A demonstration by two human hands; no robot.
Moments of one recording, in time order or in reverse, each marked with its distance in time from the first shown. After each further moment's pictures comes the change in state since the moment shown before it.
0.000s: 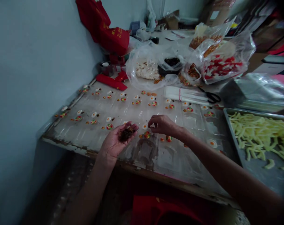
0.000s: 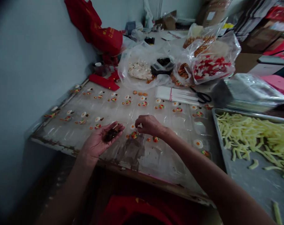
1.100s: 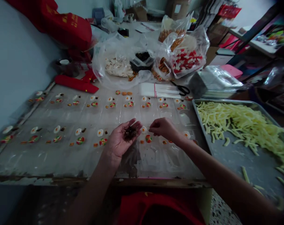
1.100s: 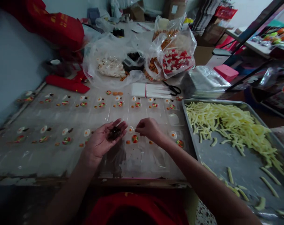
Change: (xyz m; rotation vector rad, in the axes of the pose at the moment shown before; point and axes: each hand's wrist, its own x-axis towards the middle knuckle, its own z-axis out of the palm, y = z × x) left_hand 0.050 -0.055 0.078 0.083 -0.111 -0.213; right_hand -0.080 0.018 -0.028 0.363 0.183 0.836
